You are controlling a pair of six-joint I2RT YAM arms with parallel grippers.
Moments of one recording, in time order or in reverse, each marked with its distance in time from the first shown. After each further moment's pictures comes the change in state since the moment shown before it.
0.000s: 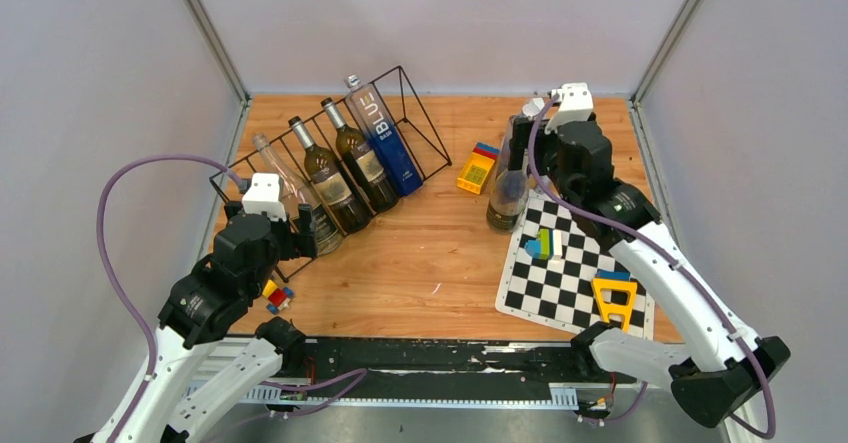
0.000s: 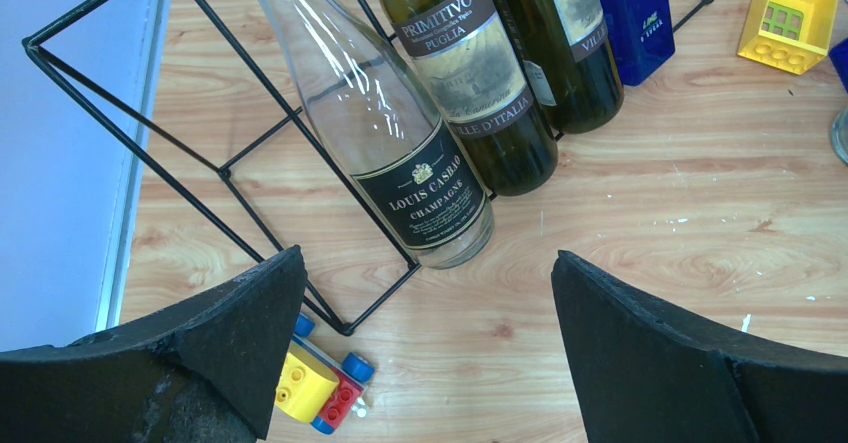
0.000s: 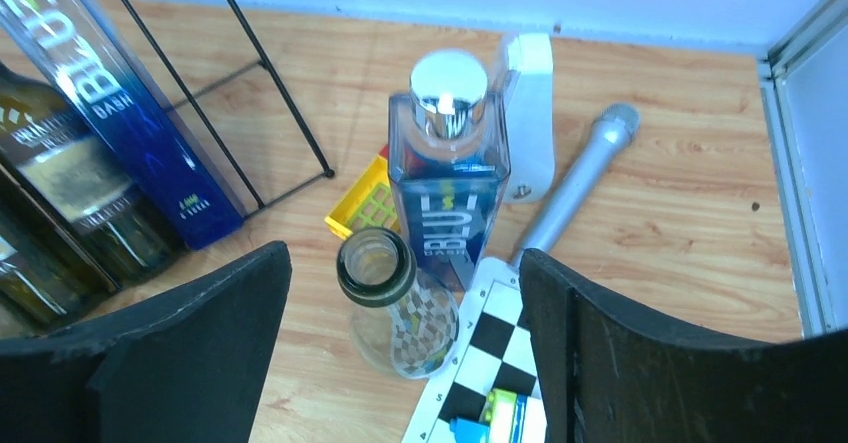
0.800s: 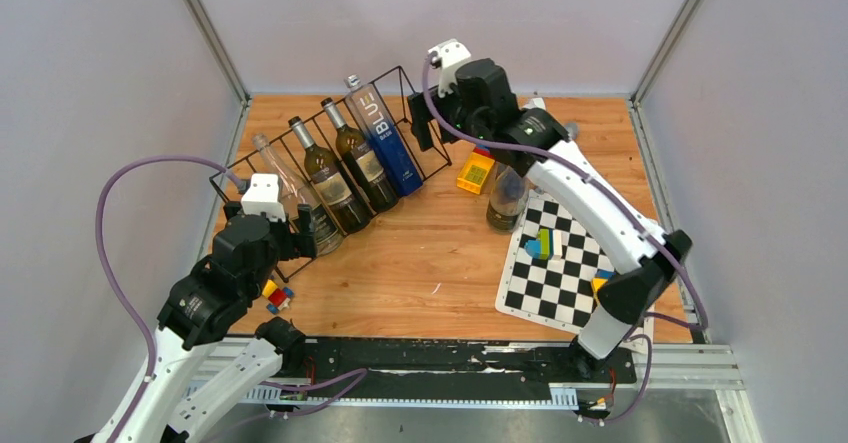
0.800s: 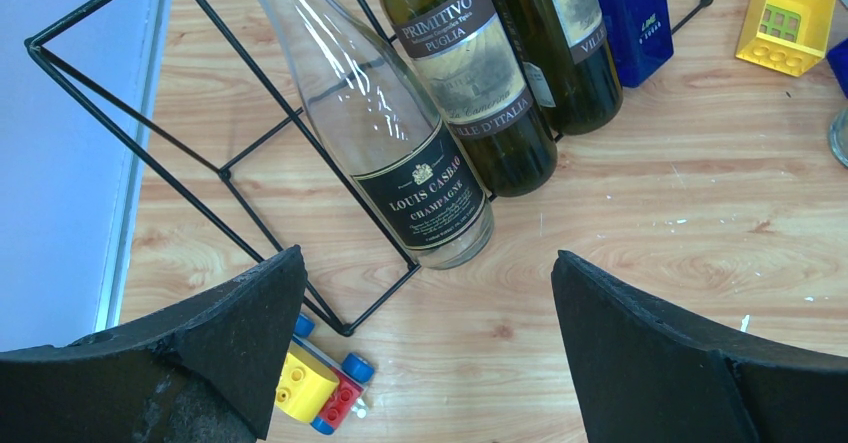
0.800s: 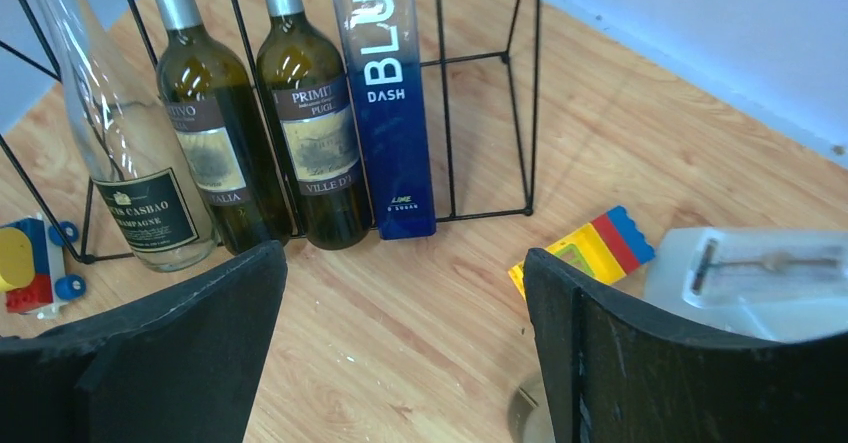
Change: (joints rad) left arm 0.000 -0.004 0.000 0.000 0.000 0.000; right arm 0.182 0.520 0.681 -0.245 -0.267 -0.070
